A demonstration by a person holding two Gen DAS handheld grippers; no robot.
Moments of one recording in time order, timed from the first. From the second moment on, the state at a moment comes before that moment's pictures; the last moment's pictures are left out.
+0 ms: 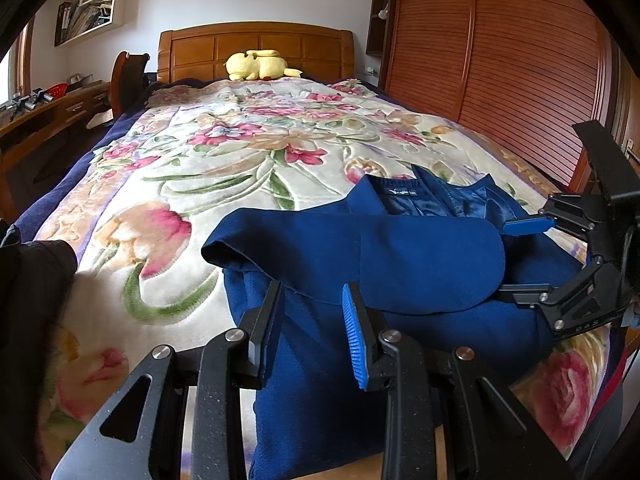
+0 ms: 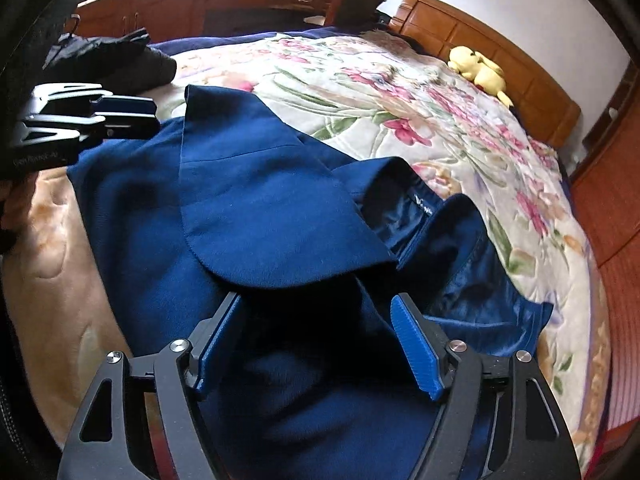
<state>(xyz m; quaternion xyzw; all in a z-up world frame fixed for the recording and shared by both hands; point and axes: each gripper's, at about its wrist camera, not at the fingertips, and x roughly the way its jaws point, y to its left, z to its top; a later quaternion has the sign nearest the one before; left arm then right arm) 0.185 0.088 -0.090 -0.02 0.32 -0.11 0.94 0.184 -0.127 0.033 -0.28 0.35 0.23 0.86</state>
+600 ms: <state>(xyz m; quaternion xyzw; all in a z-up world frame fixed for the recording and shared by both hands) 0.188 0.098 -0.089 -0.03 0.32 -0.10 0.94 0.187 -0.088 0.028 -0.35 0.30 0.25 0.85</state>
